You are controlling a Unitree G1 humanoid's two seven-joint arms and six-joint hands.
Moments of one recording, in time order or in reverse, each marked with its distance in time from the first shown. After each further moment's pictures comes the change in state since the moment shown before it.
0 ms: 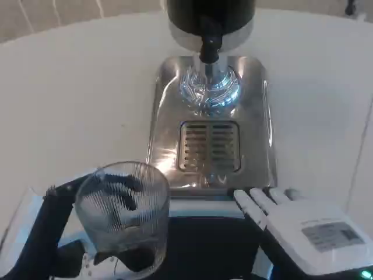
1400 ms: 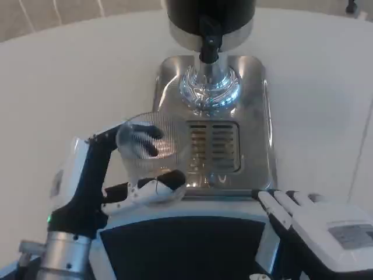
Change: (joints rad) left arm -0.442 -0.101 -0.090 0.401 0.234 0.107 0.221; right arm -0.019 0.005 -0.158 -0.001 0.105 -0.019 0.055
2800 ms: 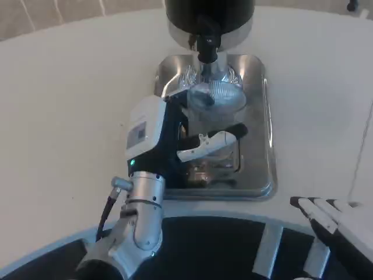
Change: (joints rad) left arm -0.643 -0.089 -0.324 0.875 0.136 0.069 0.477; right arm -0.102 0.012 -0.422 -0.001 0.305 -0.132 0.234
